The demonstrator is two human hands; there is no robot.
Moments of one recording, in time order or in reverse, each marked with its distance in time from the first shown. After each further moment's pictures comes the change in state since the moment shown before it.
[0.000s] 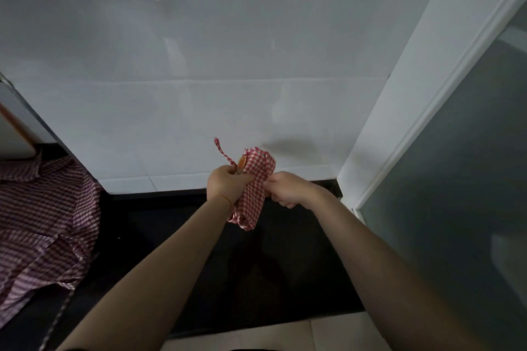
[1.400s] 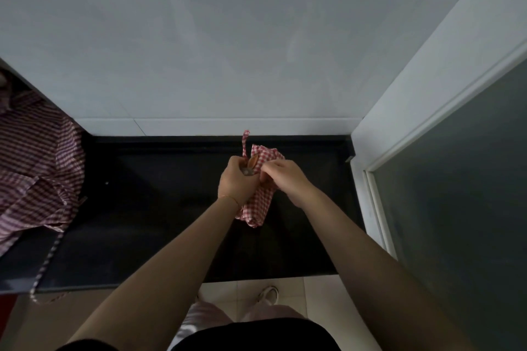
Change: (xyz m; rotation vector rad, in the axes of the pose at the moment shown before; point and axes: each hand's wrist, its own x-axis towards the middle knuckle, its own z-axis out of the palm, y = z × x) left_hand 0.004 -0.109 0.053 0.141 -0.076 -0.046; right_hand 0.038 0.075 0.071 0.454 0.107 0.150
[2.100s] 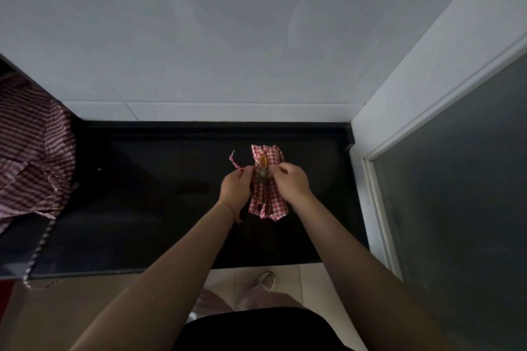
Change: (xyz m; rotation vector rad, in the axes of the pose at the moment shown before) left_hand -0.010 -0.030 0.021 -0.347 -0.076 -0.272; right_hand 0.005 0.049 0.009 -0.119 0.218 0.084
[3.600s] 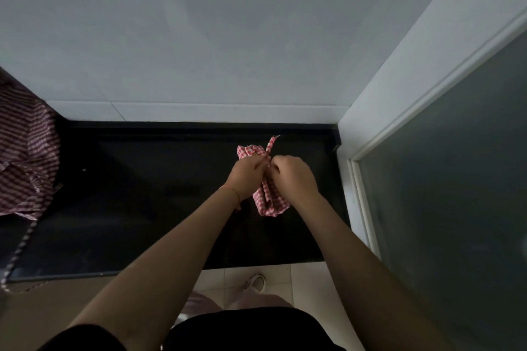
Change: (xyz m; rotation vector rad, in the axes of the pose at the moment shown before) left_hand 0.000 0.032 0.032 0.574 -0.187 0.432; right_hand -0.013 -0.009 -0.040 -0.648 0.108 -0.443
